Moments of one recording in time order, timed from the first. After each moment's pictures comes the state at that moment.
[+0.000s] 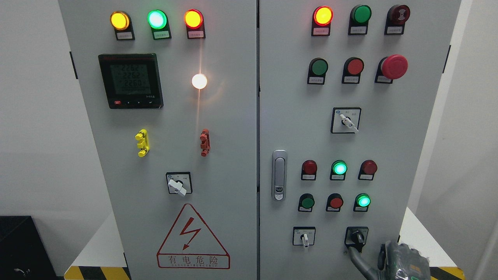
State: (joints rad) left arm 0.00 -0.10 -0.13 0.00 0.06 -0.07 -0.02; right arm -0.24 0.09 -0.13 -1.66 1.31 0.29 0.15
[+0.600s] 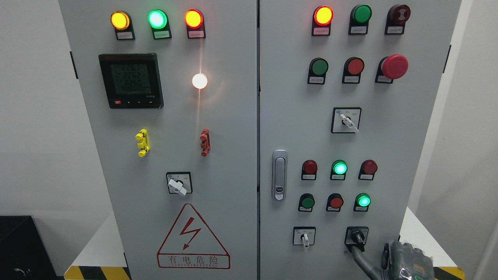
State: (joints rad) left arm 0.00 -0.10 -0.13 0.00 0.06 -0.07 -0.02; right arm -0.25 0.08 -0.15 -1.66 1.31 0.29 0.14
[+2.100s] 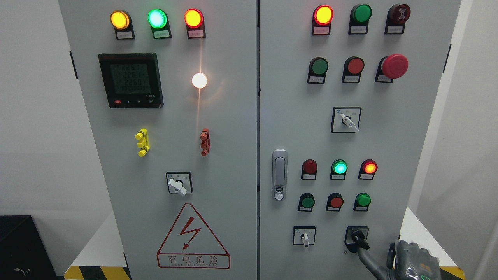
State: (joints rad) left arm 0.00 -0.10 -0.13 0.00 0.06 -0.07 -0.02; right arm -0.26 0.08 -0.18 -1.65 1.30 0.28 0.15
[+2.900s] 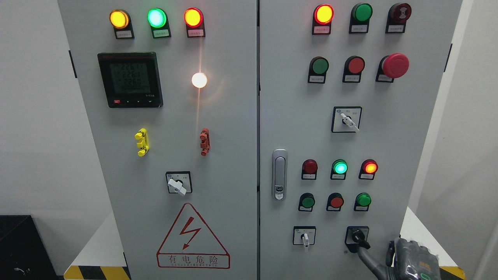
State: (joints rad) left arm 0.00 -0.10 -0.13 0.00 0.06 -0.07 -0.02; right arm -0.26 0.08 -0.17 -1.66 1.29 0.29 0.15
